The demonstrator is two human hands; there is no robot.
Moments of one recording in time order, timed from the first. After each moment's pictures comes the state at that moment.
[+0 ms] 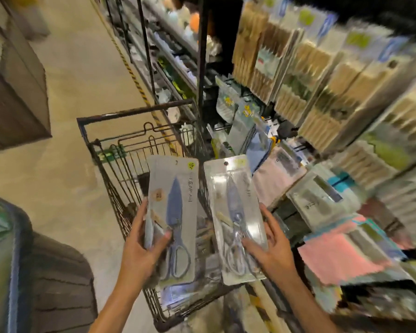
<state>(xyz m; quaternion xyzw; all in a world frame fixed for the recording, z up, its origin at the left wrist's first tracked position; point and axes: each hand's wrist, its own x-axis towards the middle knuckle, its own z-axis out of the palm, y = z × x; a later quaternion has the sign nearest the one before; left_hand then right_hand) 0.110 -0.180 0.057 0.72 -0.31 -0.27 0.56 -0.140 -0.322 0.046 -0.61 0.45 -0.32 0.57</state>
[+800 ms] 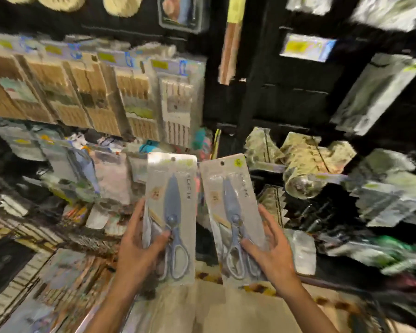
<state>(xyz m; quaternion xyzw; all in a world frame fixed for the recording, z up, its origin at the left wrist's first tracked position) -0.156 -0.173 0.111 0.46 -0.57 -0.50 0.46 -0.419 -0.067 0.101 -0.41 0.64 -0.57 0.32</state>
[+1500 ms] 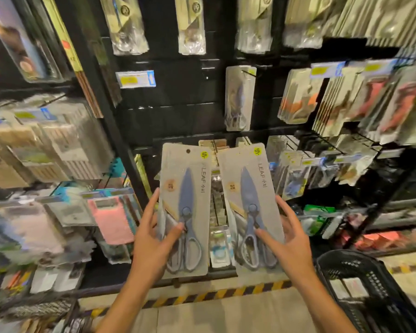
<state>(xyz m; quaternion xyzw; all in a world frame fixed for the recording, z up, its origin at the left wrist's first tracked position) -0.409 -0.025 0.176 0.32 -0.69 -0.49 0.42 -0.629 0.150 0.140 -0.34 0.67 -0.65 0.14</state>
